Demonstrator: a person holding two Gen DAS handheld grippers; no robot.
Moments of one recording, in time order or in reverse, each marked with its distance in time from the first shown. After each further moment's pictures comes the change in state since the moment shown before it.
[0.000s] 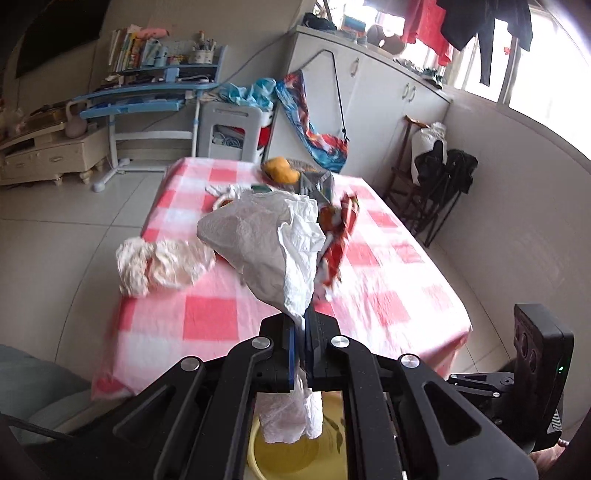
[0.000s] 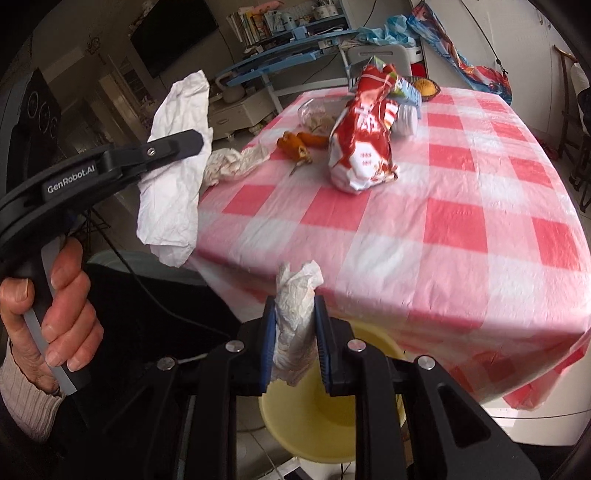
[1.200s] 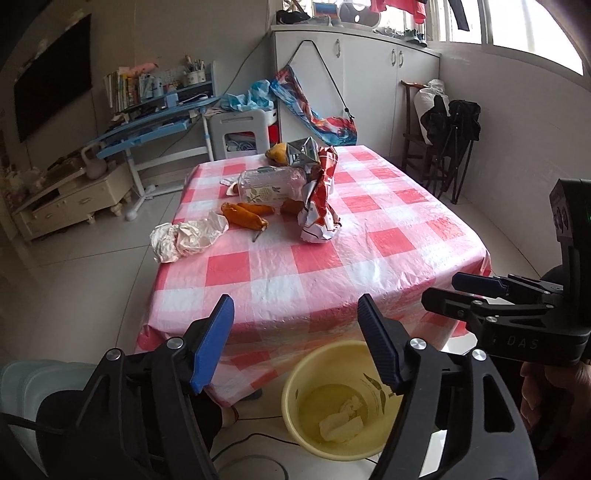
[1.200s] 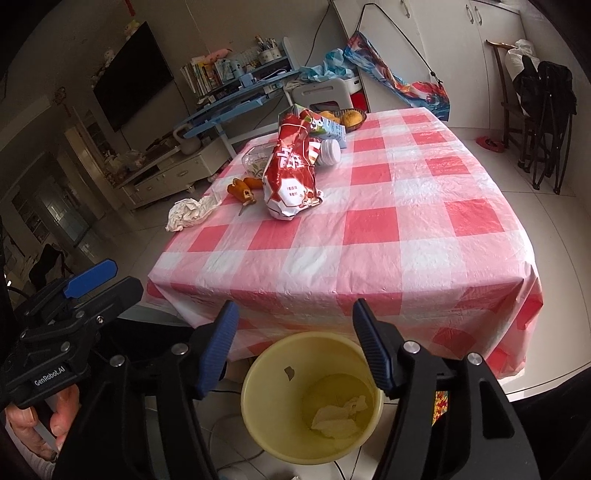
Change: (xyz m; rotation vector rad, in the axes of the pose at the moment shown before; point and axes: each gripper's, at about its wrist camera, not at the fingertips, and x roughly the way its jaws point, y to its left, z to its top) left arm -0.056 -0.055 -0.055 0.203 0.005 0.209; right arm -0.048 -0.023 -0.021 0.142 -0.205 -0.131
